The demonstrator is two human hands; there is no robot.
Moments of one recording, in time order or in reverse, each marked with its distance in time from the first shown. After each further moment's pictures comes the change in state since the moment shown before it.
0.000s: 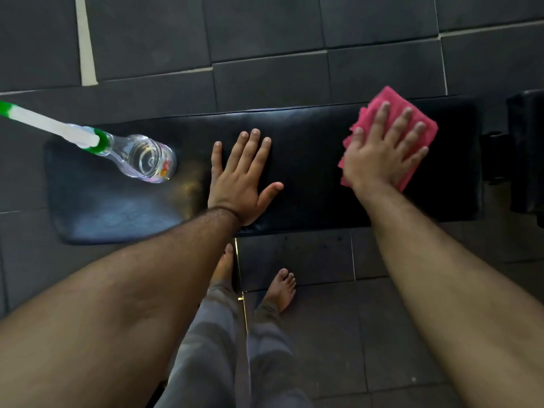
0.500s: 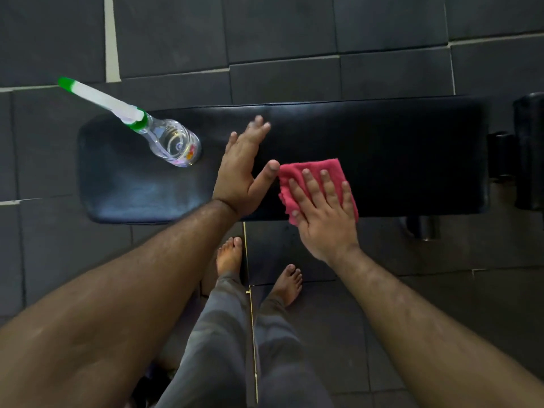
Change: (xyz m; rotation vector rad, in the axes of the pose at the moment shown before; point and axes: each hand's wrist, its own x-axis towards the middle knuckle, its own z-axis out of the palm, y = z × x) left_hand -0.023 -0.001 -0.072 -0.665 0.141 -0.099; right_hand -0.157 0.013 0.048 -0.143 -0.114 -0.764
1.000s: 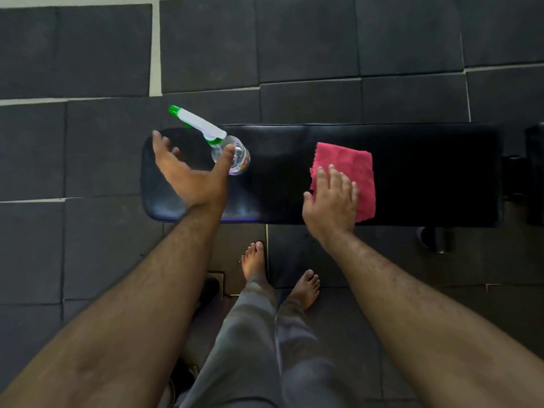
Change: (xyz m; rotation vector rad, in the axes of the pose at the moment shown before) left_hand -0.023 -0.033 -0.124 -0.193 0.744 -0.581; right_hand 0.051 -0.092 -0.068 0.198 0.013 0.350
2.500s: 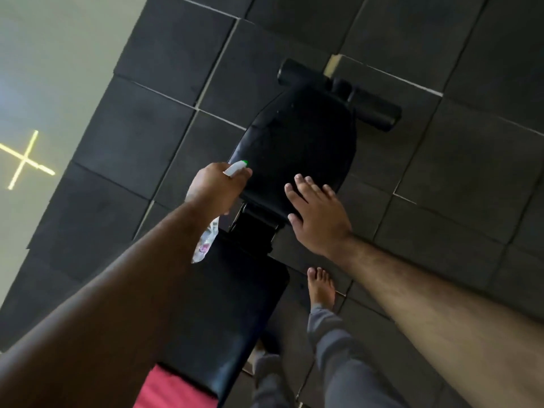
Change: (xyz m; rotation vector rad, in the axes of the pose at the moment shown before) left_hand -0.323 0.283 0.574 0.825 -1.402 0.610; right_hand 0.063 0.506 -0.124 0.240 0.179 0.457
